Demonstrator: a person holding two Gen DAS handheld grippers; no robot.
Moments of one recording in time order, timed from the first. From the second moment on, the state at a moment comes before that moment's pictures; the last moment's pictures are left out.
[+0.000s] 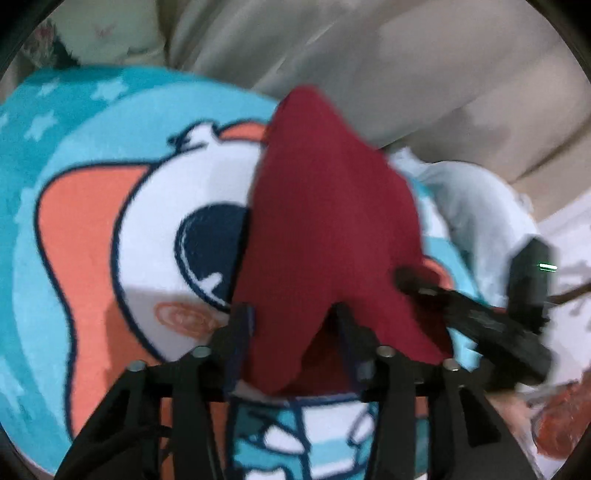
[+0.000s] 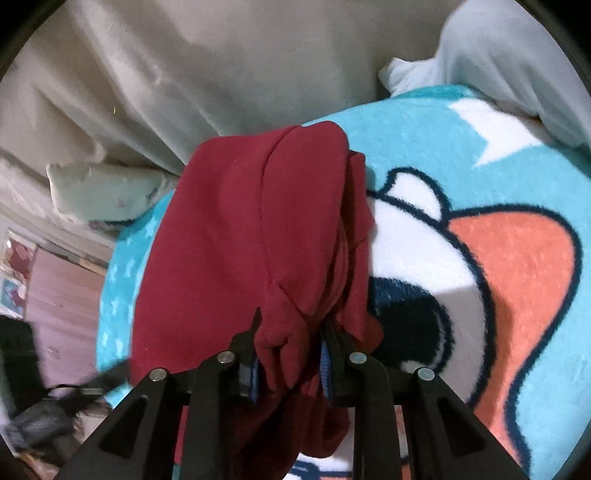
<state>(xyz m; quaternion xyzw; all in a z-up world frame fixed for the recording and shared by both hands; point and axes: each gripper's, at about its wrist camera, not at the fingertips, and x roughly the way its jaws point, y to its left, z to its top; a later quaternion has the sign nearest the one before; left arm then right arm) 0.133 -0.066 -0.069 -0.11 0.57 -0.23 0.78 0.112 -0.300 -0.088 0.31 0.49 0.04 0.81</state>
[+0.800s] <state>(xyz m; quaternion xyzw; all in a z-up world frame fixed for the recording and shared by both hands) 0.108 0.033 -0.031 -0.09 0.51 -0.19 0.83 0.139 -0.238 -0.007 0.20 0.46 0.01 0.86</state>
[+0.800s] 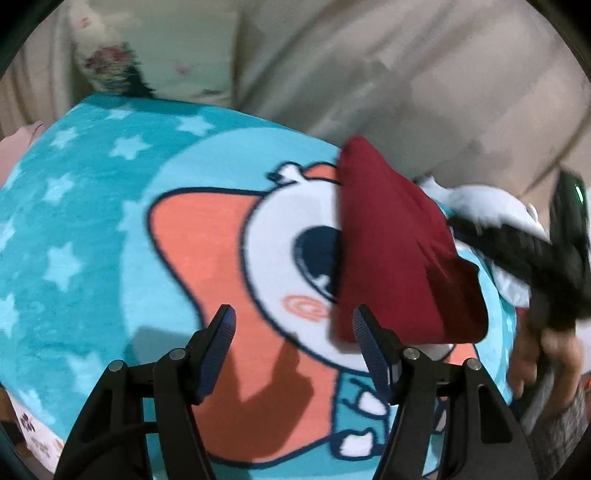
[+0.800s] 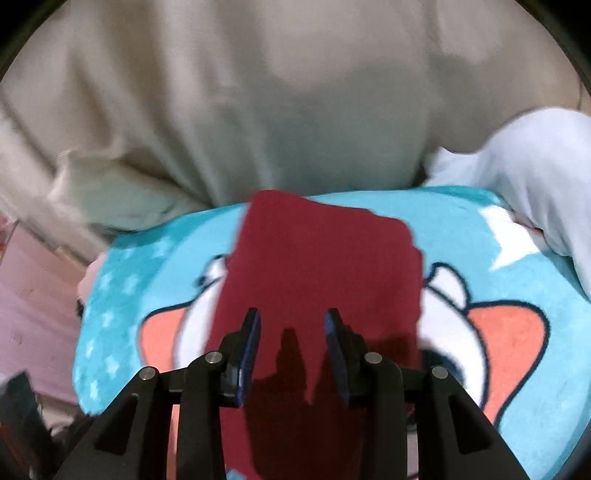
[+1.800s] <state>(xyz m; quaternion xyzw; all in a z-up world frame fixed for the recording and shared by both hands) -0.039 0.007 0.090 -0.02 0.27 -0.05 0.96 -0.021 -0.241 0.002 0.16 0.42 0.00 0.89</state>
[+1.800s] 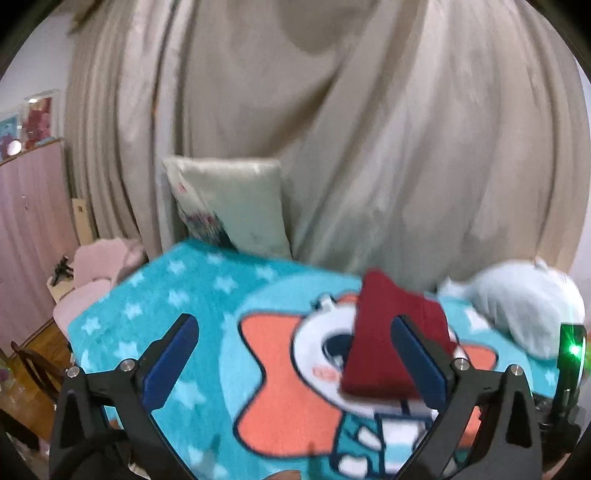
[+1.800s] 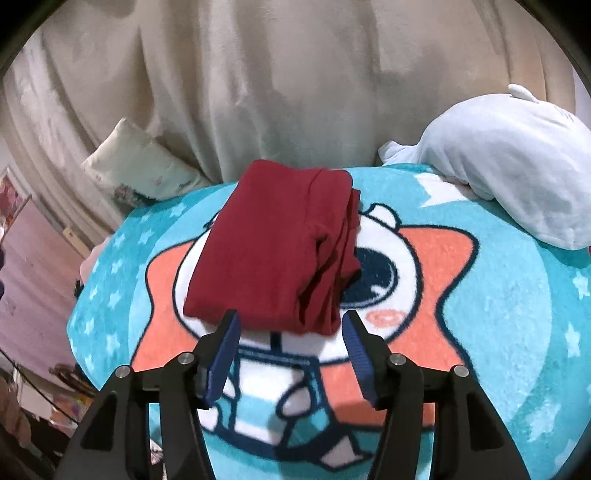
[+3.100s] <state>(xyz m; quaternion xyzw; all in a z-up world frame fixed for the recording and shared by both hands) -0.041 -0.044 0.016 0.03 0.44 -0.09 0.89 -0.029 -0.214 -0.034 0.07 0.48 -0.02 0.87</state>
